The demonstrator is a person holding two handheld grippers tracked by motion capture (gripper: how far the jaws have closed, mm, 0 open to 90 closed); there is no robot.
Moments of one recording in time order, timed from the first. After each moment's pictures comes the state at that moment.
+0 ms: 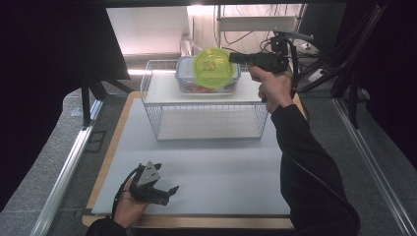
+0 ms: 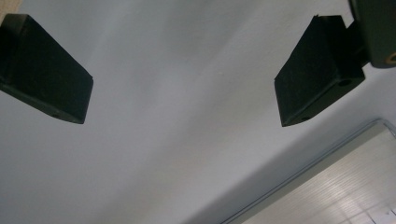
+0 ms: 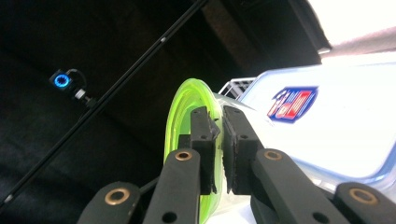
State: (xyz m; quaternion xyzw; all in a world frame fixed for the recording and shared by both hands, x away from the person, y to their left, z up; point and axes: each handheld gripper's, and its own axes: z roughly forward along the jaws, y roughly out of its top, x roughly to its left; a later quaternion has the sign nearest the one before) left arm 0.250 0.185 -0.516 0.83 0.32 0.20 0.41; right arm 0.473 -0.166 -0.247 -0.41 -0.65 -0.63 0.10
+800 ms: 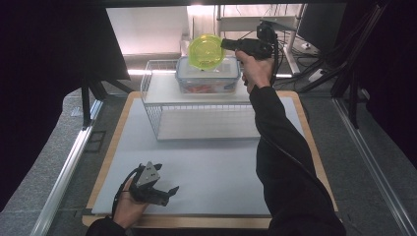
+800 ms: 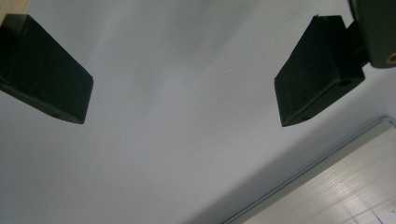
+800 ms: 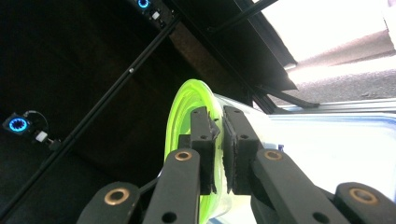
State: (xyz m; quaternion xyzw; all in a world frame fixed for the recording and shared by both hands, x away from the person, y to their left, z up) left arm 0.249 0.185 -0.516 0.83 0.32 0.19 0.41; right arm 0.527 -0.135 -0.253 -0.47 -0.61 -0.63 0.07
